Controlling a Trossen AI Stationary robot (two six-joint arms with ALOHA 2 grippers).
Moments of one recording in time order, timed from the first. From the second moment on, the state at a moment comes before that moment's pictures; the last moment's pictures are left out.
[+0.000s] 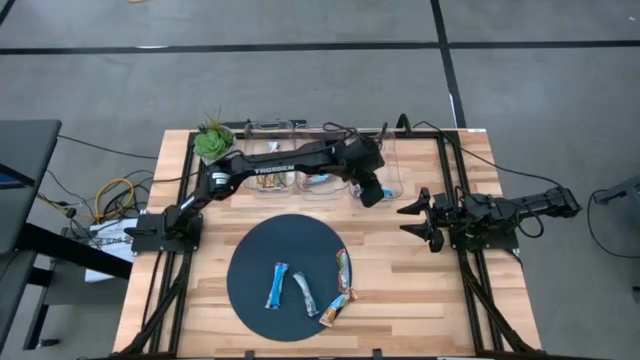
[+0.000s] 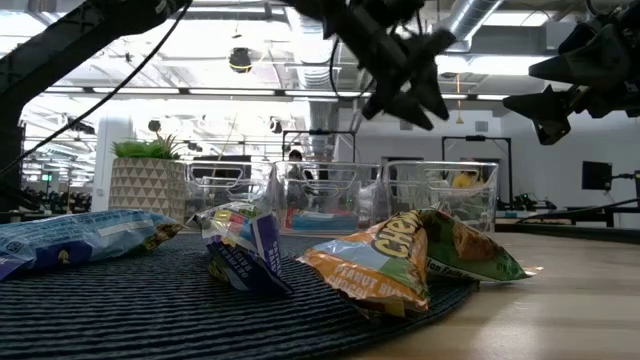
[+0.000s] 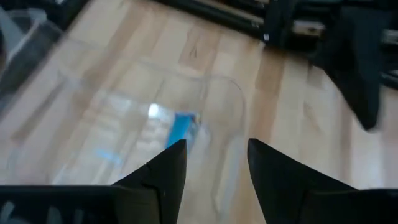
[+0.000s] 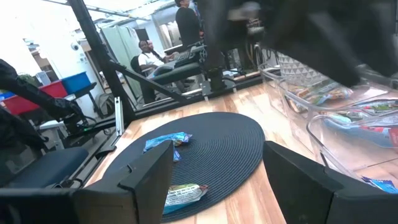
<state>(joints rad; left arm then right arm) 0.18 2.31 2.27 -0.72 0.03 -0.20 0.18 0.08 0.01 0.03 0.13 0.27</state>
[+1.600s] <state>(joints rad) -0.45 2.01 1.73 -1.28 -0.05 -1.59 0.18 0.08 0.01 0.04 0.13 0.27</state>
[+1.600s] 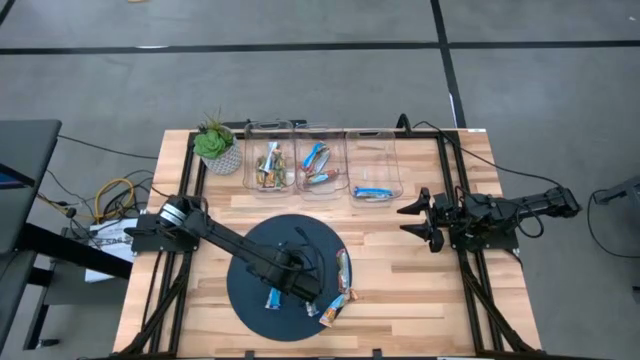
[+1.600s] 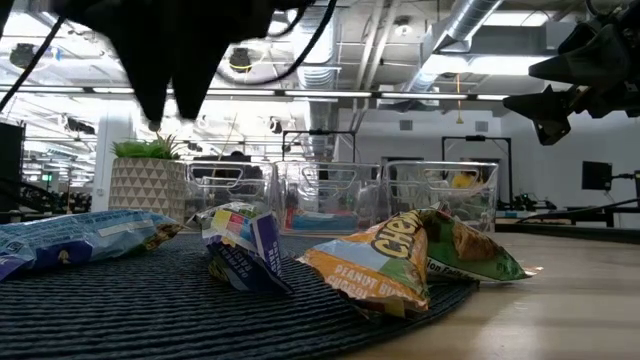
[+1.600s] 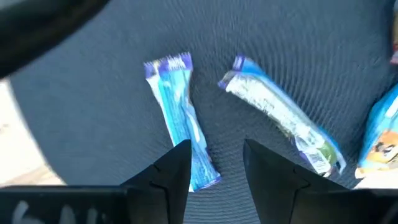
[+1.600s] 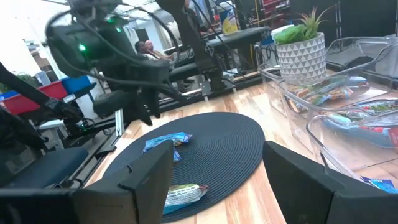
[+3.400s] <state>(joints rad) -0.41 1.89 1.17 -0.68 0.12 -1.47 0.18 0.08 0.01 0.04 0.13 0.27</state>
